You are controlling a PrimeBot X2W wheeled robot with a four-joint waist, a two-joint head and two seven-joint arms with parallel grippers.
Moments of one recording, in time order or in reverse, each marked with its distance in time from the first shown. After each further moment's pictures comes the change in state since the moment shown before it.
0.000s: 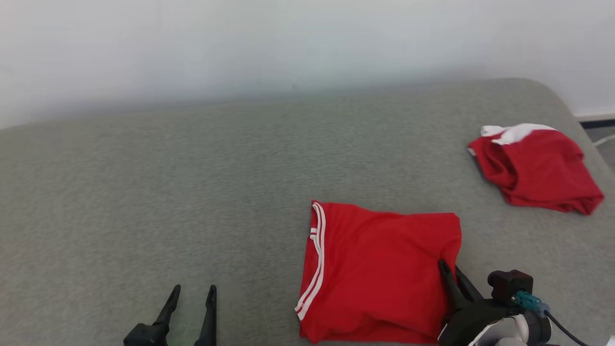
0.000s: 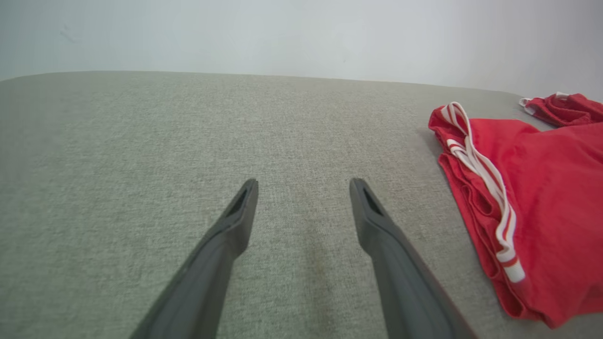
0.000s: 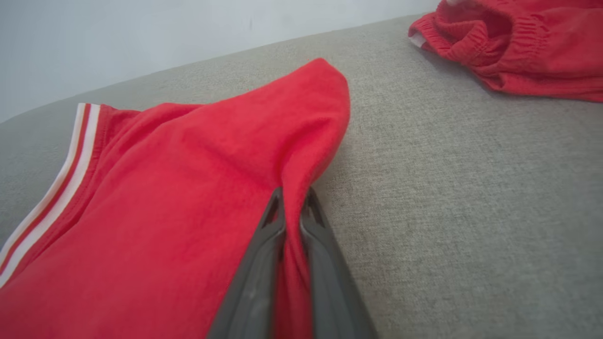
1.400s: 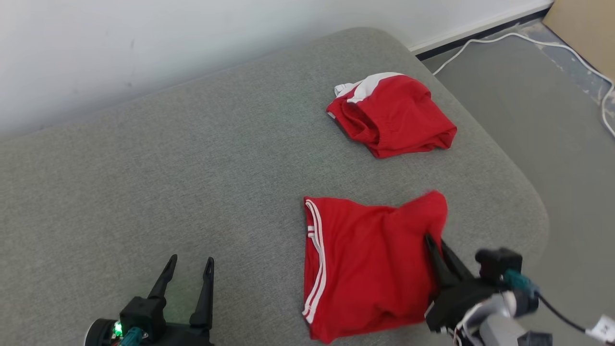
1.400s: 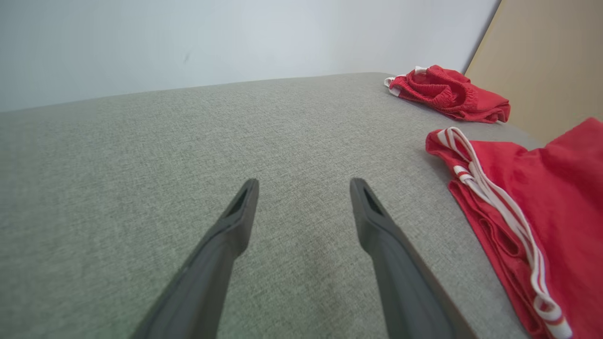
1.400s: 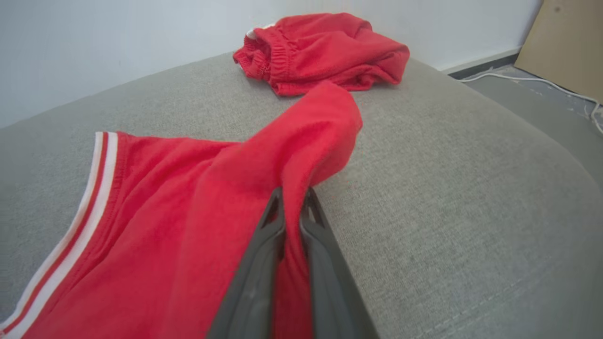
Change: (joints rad) left arm -0.081 -0.001 0.035 0.000 0.074 -0.043 0.000; right arm -0.035 0.029 0.009 -0.060 -0.030 0.000 0.000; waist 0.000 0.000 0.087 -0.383
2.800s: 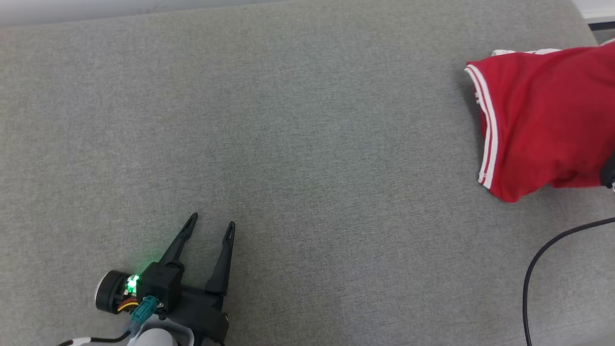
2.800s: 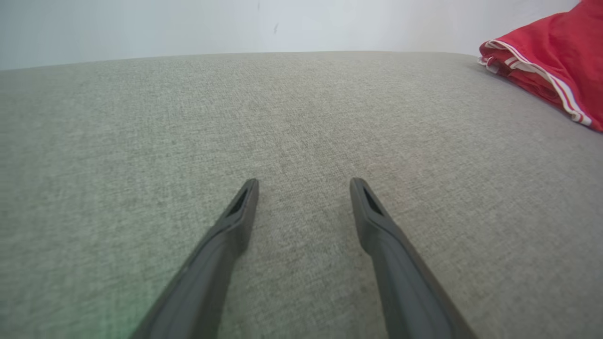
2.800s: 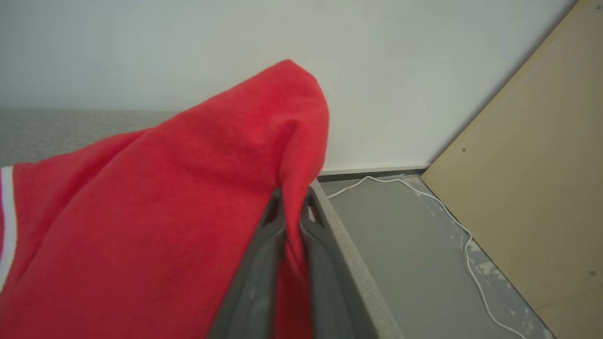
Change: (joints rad) left arm -0.108 0.016 -0.063 -0.031 0.065 -0.019 -0.001; right arm -0.594 -0.310 -0.421 0.463 -0.403 0.000 0.000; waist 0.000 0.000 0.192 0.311
